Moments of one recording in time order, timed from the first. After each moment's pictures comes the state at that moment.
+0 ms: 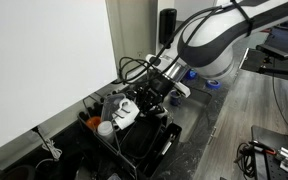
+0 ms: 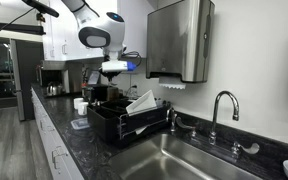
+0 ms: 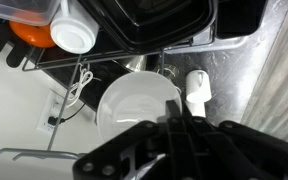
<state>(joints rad) 0.07 0.24 0.17 -1.94 0.88 2.53 -1.61</state>
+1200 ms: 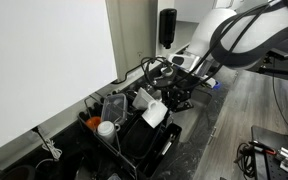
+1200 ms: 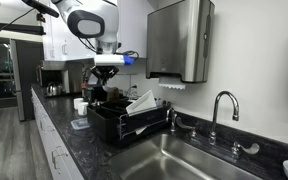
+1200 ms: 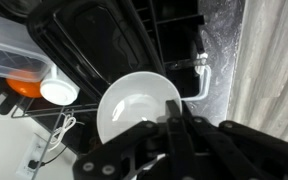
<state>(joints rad) 0.07 0.04 0.10 -2.16 0.60 2.43 -1.47</state>
